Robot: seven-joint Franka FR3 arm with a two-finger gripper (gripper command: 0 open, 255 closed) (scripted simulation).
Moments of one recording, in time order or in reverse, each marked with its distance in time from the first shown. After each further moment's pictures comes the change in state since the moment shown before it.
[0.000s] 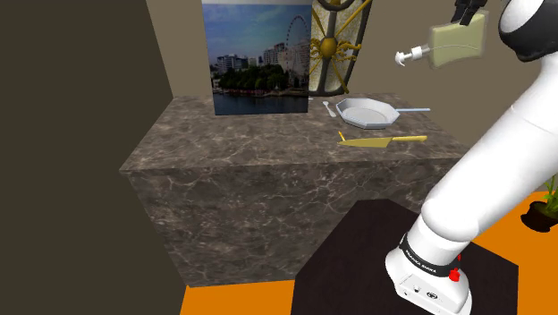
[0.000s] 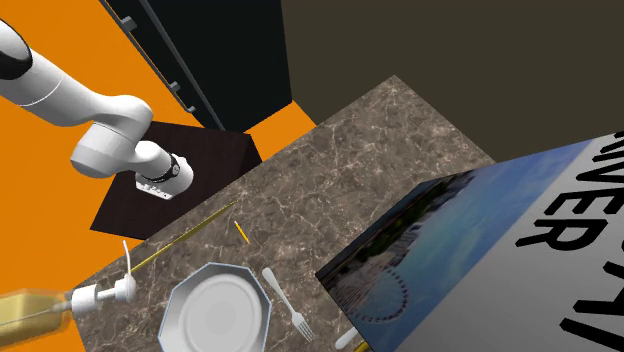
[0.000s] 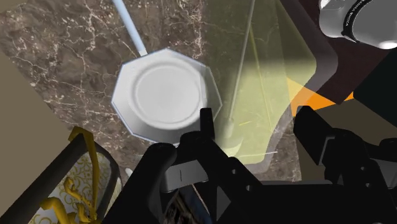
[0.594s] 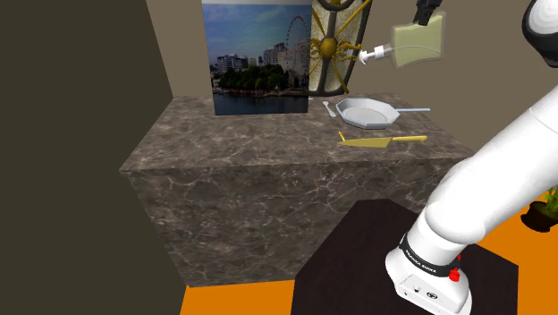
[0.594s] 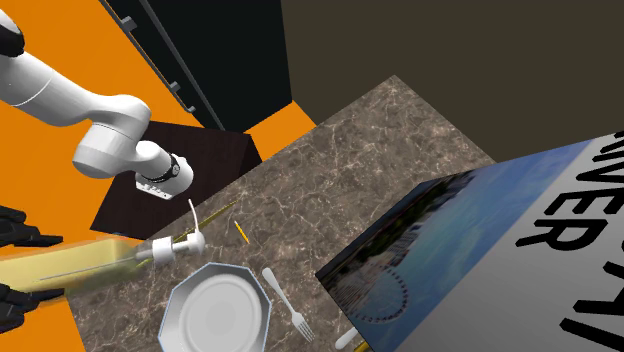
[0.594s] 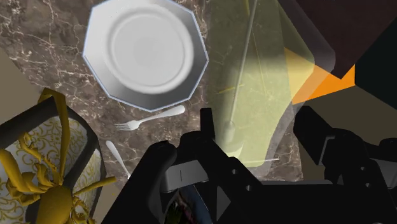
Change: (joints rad) arm 0.080 -0.107 0.233 -0.128 -0.032 0.045 0.309
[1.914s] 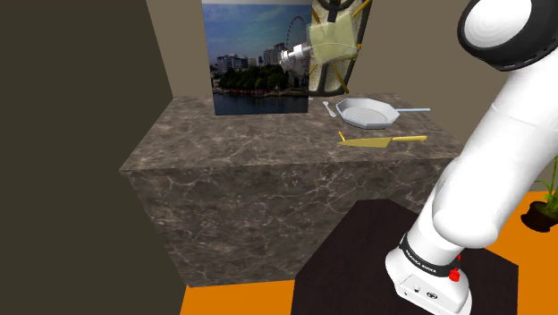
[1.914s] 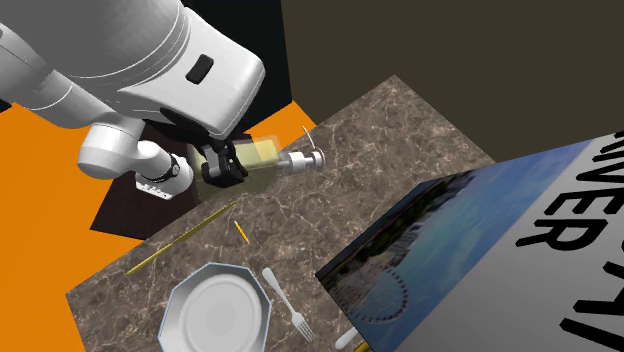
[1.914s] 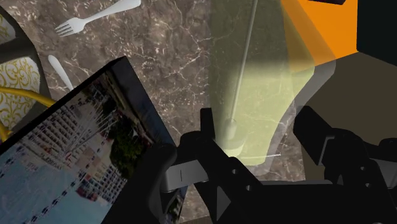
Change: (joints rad) arm 0.157 0.231 0.244 0.204 0.146 0.019 0.444
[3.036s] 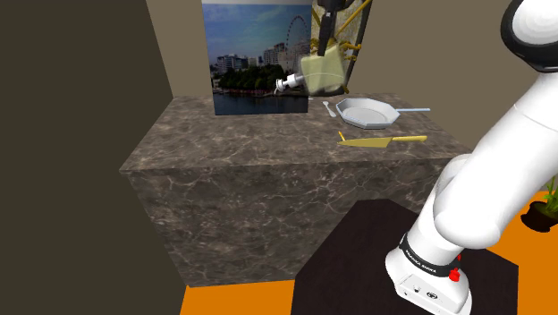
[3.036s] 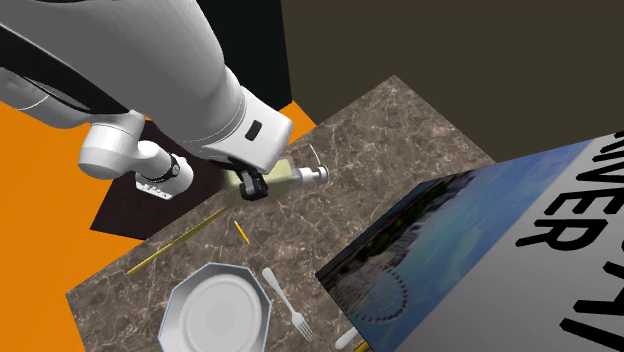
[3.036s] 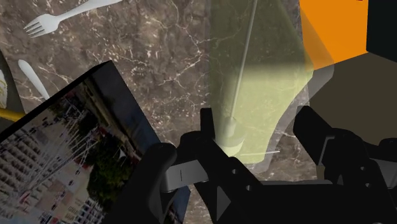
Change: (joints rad) arm 0.028 -0.138 0.042 -0.405 -0.051 0.279 0.046
